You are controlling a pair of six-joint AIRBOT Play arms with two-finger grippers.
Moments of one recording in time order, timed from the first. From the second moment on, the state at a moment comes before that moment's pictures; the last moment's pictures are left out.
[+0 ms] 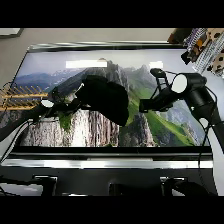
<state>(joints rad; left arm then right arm) -0.10 -1.60 1.00 0.63 -0.54 -1.43 0.25 -1.28 1.32 -1.37 1.36 1.62</state>
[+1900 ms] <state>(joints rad) 0.04 -0.74 1.63 1.28 -0.84 -1.71 0.25 -0.91 1.94 -1.53 0.83 1.89</state>
